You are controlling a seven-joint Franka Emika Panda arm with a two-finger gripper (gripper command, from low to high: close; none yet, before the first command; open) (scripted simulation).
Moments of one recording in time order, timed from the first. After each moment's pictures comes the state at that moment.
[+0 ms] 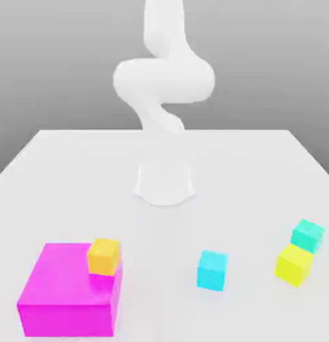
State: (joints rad) arm 0.07 -0.74 -0.03 -2.32 0.02 2.33 0.69
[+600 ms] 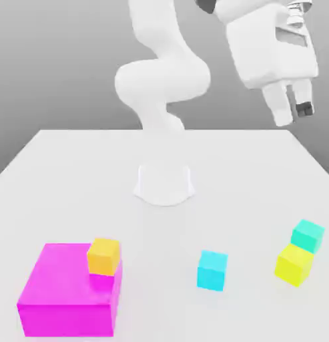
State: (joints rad) arm 0.52 -0.32 -0.17 -2.46 0.17 2.52 -0.14
